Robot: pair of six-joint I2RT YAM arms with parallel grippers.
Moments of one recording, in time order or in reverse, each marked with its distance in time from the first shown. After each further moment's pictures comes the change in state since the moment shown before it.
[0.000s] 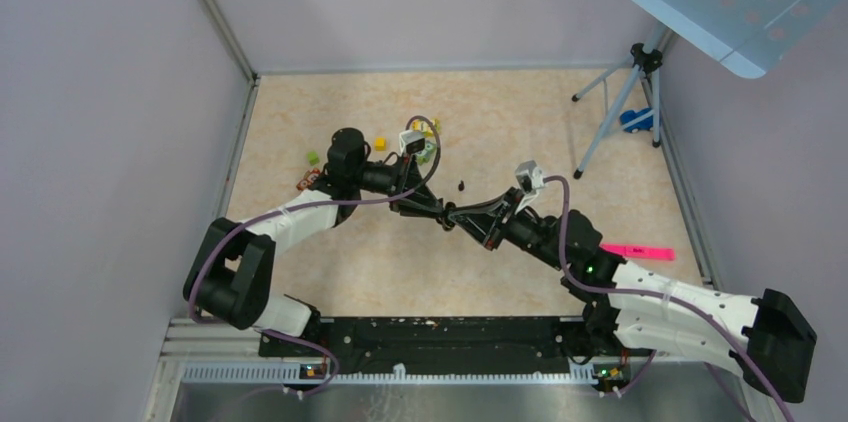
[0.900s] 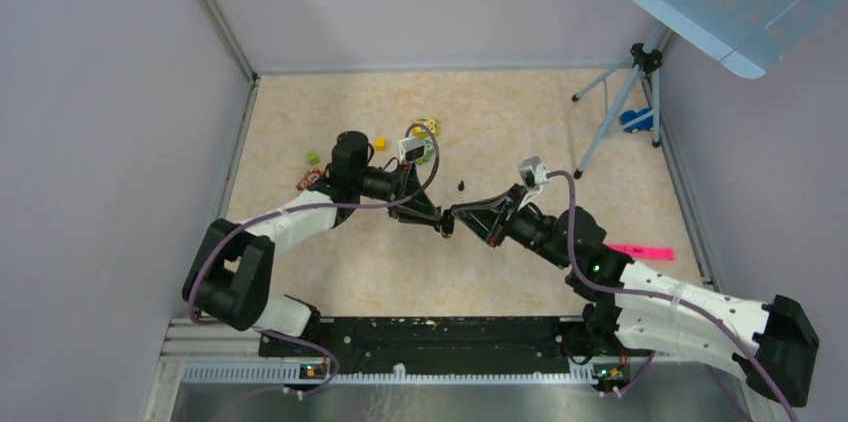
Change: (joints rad) left arm 0.000 -0.013 -0.010 -0.194 0.000 0.208; right arm 0.000 -0.041 0.045 -0.119 0.039 0.008
